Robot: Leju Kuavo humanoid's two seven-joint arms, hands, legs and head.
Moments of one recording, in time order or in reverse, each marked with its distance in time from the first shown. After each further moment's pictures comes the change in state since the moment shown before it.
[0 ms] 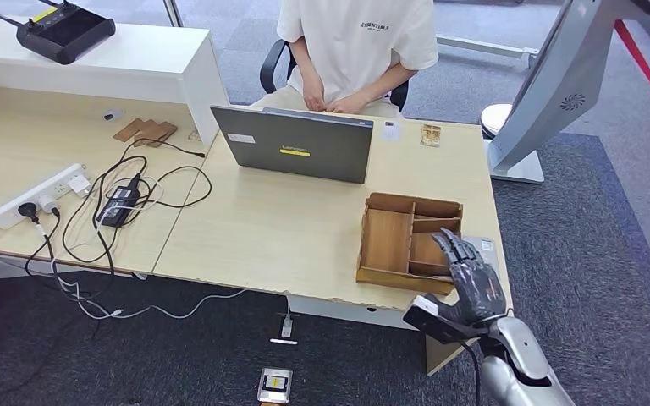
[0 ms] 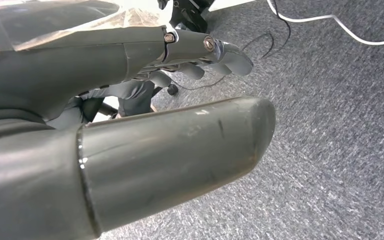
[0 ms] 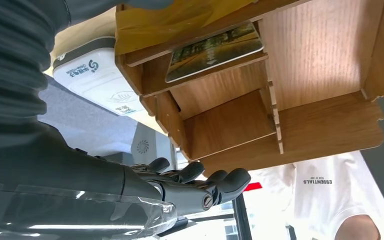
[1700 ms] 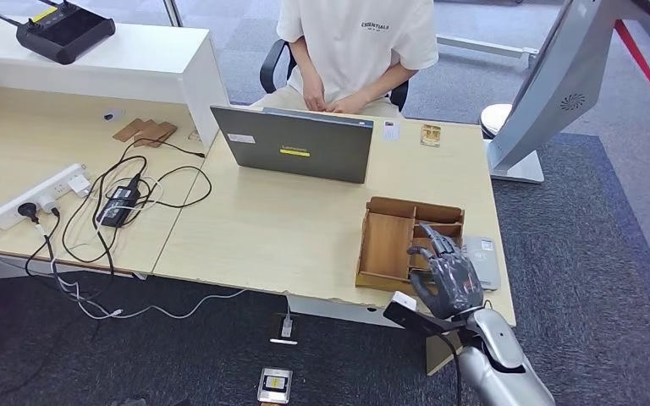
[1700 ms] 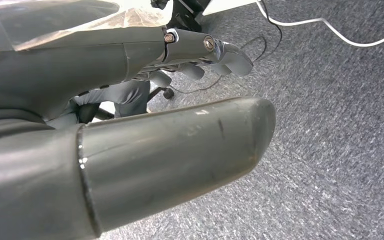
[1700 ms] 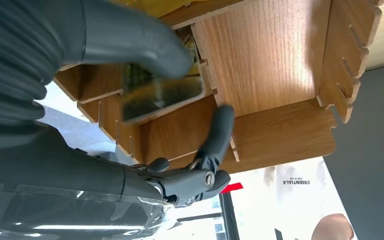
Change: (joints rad) left arm -0.019 -0.012 0.006 0.000 -0.040 -0.023 0.011; right arm -0.074 0.087 0.035 0.132 0.020 -0.054 -0.037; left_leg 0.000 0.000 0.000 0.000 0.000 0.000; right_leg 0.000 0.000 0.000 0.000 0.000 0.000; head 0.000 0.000
